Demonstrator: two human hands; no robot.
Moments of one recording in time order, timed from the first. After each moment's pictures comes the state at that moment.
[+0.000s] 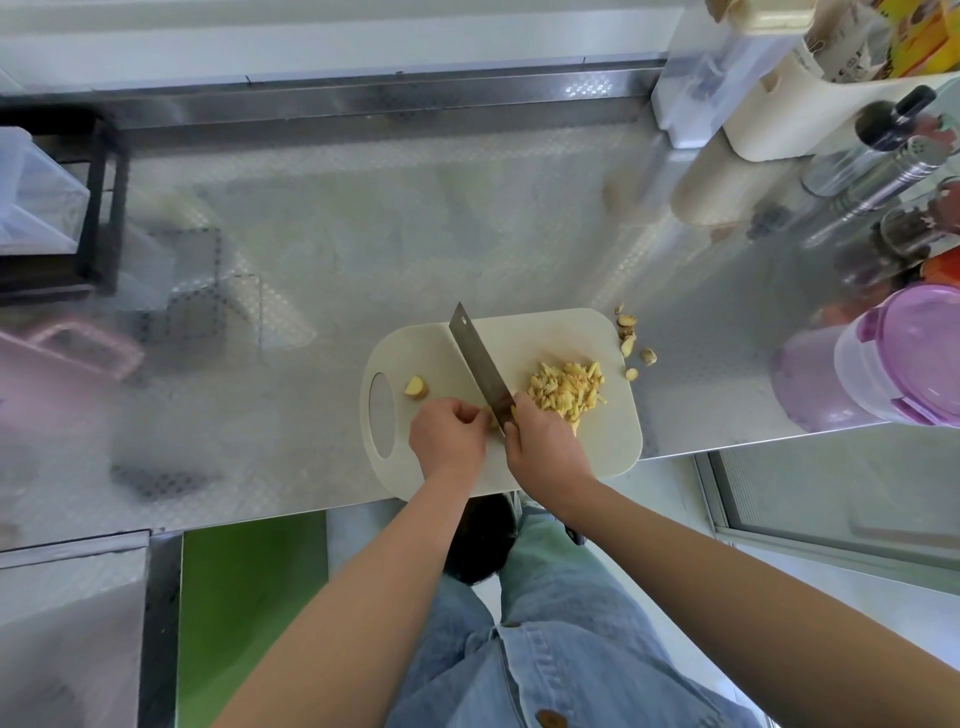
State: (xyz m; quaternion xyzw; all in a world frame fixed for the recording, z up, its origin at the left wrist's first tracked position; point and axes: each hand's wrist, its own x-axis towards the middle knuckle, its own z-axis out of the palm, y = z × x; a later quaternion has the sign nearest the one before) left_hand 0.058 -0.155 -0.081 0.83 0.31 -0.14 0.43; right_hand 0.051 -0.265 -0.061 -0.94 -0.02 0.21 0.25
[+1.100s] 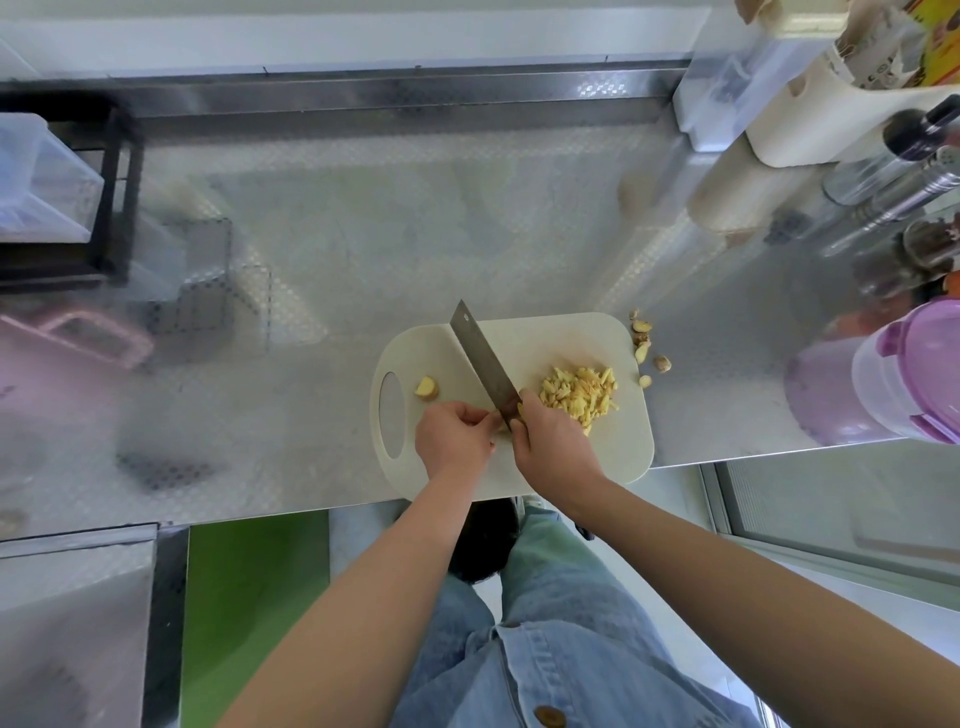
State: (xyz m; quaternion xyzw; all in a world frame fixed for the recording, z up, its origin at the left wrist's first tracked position) left_hand 0.059 -0.151 -0.076 0.78 0.35 -0.15 0.50; right_hand 0.061 -0.264 -0.063 -0.94 -0.05 0.21 0.25
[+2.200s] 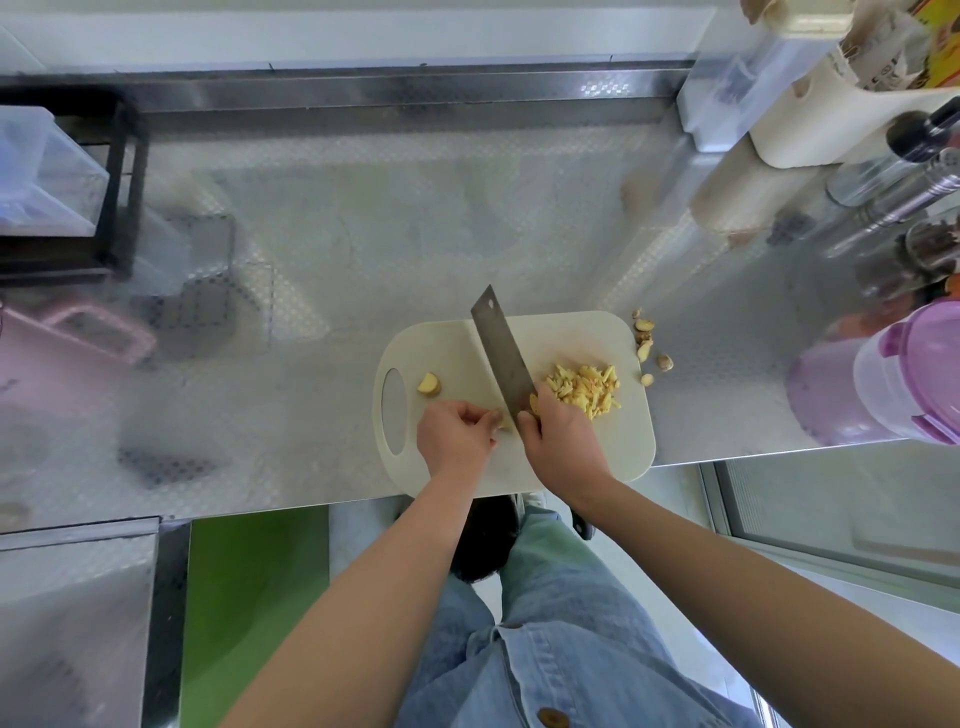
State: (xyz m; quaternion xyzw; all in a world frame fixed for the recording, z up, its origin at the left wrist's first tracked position) left_hand 0.056 -0.149 -0.081 0.76 0.35 -0.14 0.53; right_hand 0.060 -0.267 -0.058 -0.94 -0.02 0.18 0.30
